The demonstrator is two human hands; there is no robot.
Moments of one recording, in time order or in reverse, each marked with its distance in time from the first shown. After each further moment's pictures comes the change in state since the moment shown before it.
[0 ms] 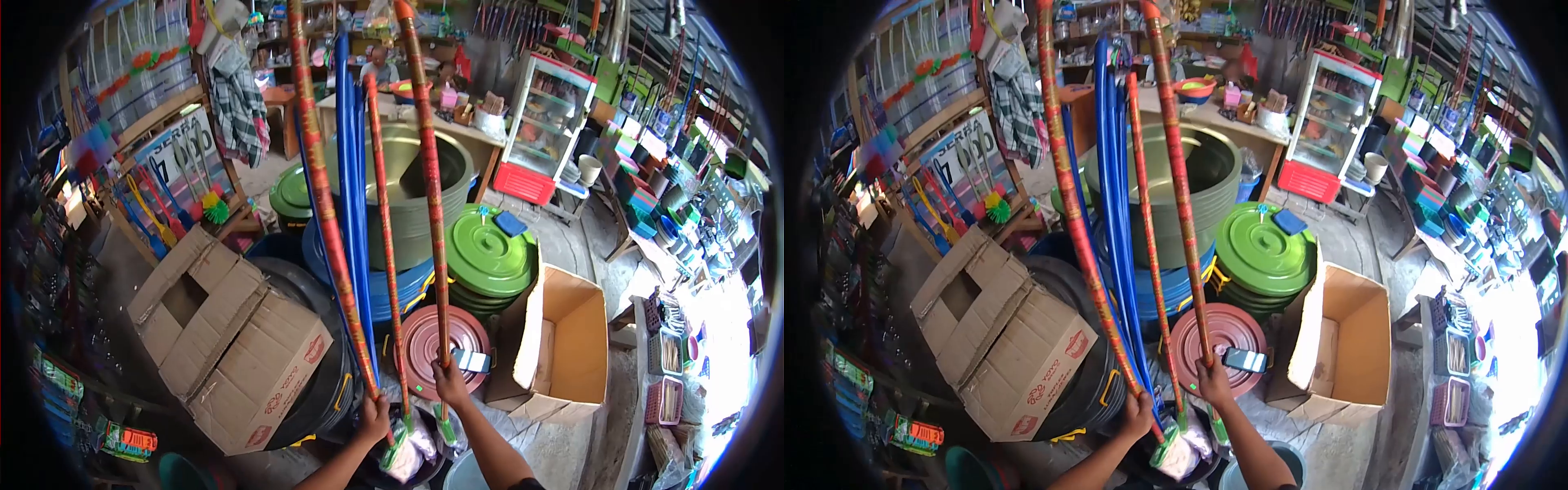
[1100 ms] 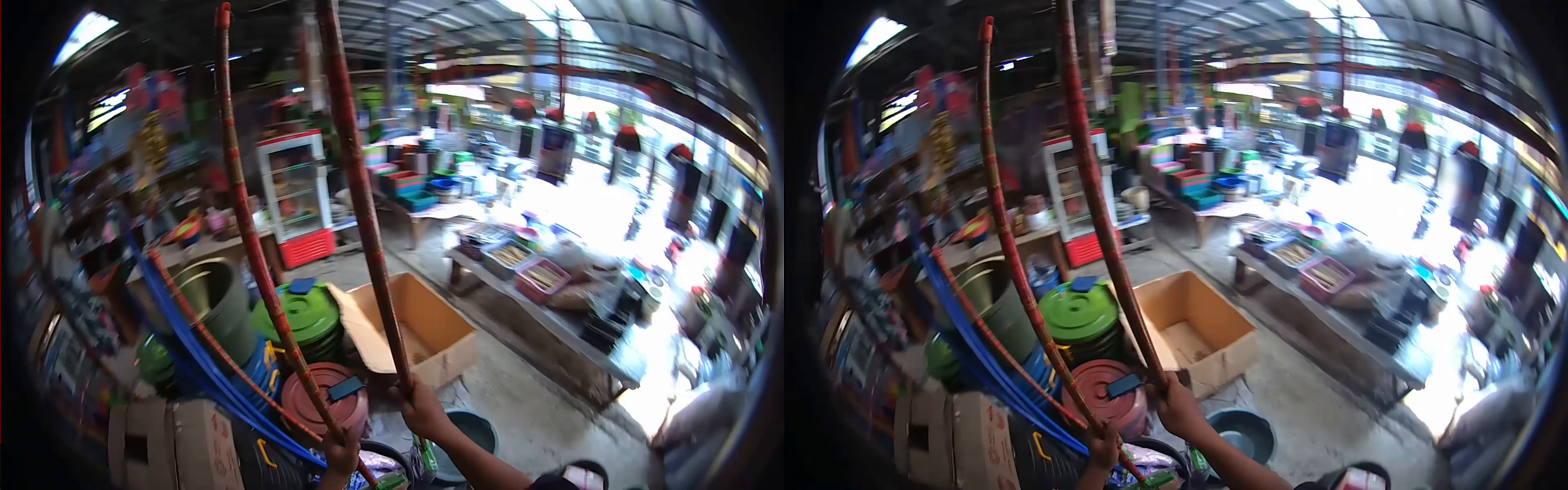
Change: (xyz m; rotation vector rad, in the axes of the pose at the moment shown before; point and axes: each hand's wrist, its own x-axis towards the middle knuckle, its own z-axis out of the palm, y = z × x) left_hand -0.108 0.148 0.043 -0.331 -0.766 0.053; right_hand -0.320 -0.227 -0.114 -0.182 0.771 -0.032
